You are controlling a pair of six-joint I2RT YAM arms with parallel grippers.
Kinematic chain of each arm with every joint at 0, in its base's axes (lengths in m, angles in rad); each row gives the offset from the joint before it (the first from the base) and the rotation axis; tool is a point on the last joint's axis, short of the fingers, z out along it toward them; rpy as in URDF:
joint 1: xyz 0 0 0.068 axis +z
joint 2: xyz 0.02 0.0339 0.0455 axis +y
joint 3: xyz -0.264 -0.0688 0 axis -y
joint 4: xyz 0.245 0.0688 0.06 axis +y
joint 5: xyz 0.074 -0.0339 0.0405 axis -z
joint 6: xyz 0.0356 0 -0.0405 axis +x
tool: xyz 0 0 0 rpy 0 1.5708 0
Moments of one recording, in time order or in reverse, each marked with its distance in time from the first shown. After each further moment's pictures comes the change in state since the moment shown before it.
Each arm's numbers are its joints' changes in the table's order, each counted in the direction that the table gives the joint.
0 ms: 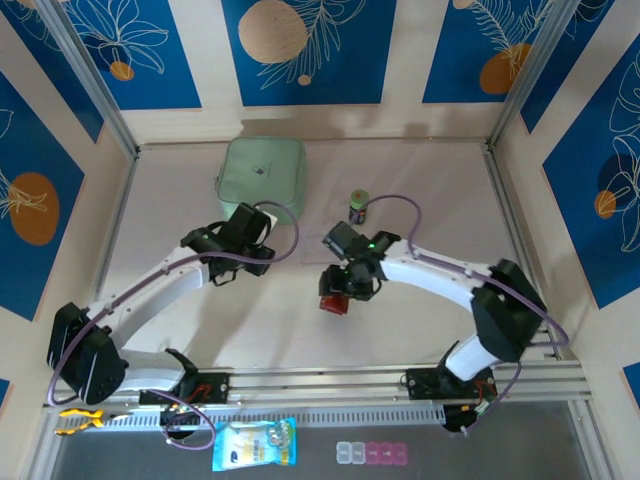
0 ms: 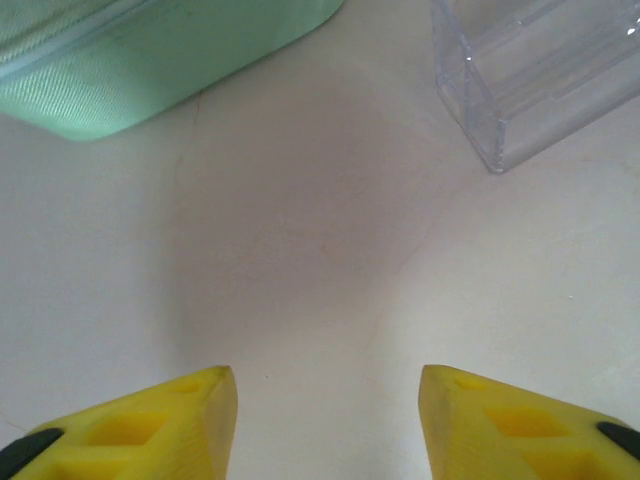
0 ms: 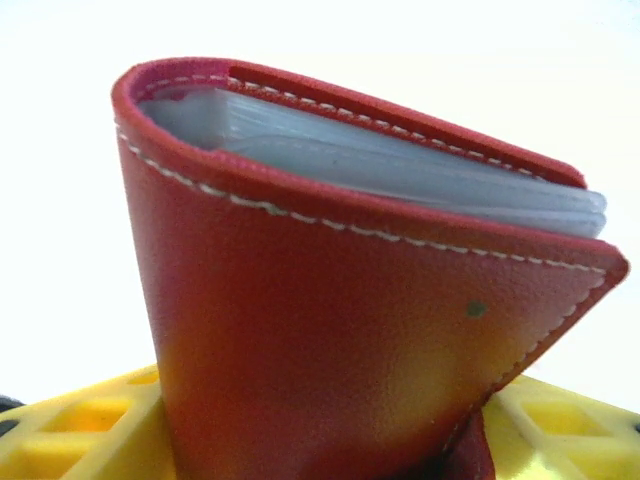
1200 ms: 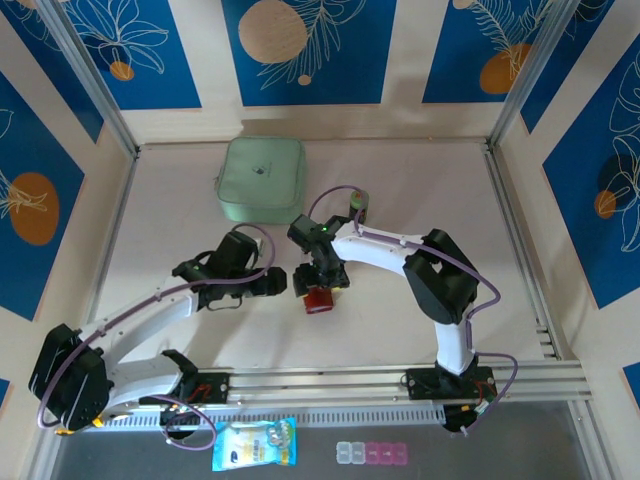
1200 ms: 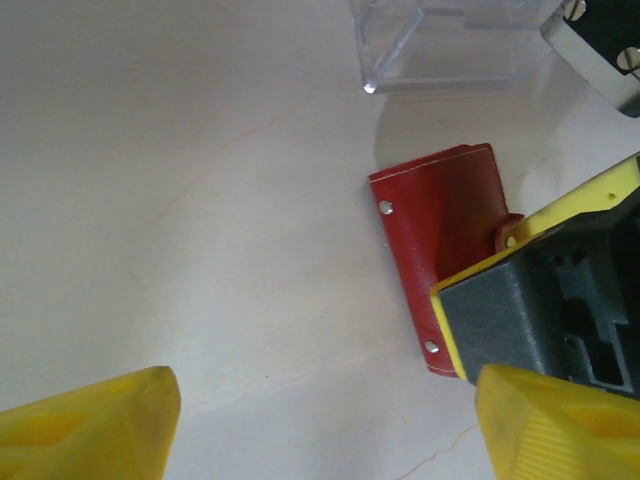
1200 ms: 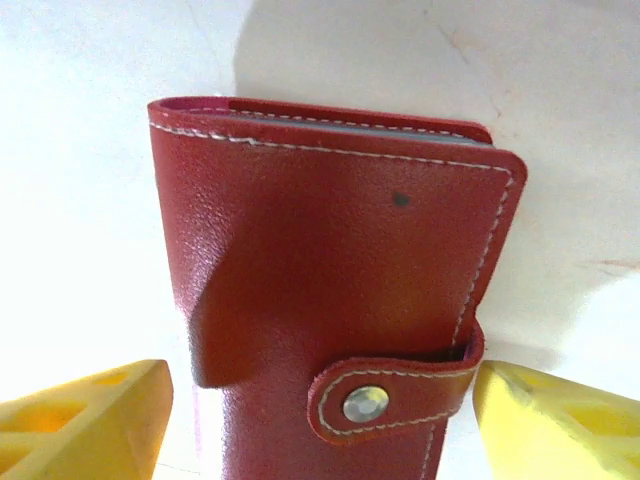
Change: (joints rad) left arm 0.017 -0.132 -0.309 -0.240 0.357 -0.519; right arm 0.020 0.349 0.307 0.131 0.018 -0.230
